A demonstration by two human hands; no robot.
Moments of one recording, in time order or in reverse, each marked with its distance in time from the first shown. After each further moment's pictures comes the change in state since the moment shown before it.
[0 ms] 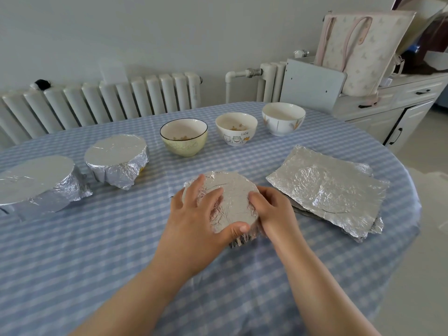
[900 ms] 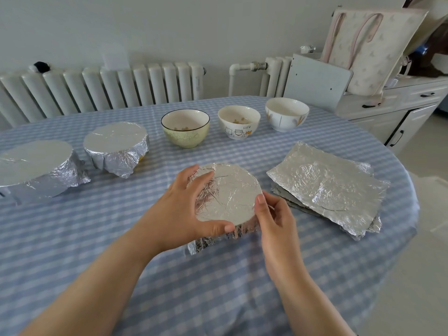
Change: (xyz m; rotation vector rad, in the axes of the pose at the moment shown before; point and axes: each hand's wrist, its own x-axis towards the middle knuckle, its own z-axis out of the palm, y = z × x) left_hand 0.016 -0.030 -0.020 -0.110 -0.186 0.076; right_hand -0.038 0.017 0.005 0.311 0.118 0.005
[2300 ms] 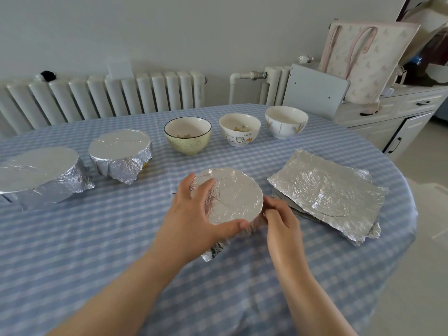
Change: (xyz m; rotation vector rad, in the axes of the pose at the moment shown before) left_hand -0.005 0.019 0.021 -0.096 0.186 -0.120; right_hand 0.012 -0.003 -0.004 -0.176 0.045 -0.059
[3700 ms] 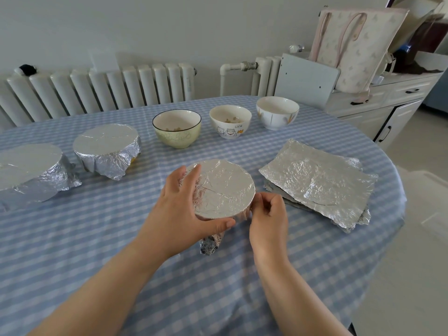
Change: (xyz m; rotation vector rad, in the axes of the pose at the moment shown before) left_hand 0.004 -0.011 -0.002 0.053 -0.011 0.095; right_hand -0.005 0.006 0.014 -0.053 0.194 0.031
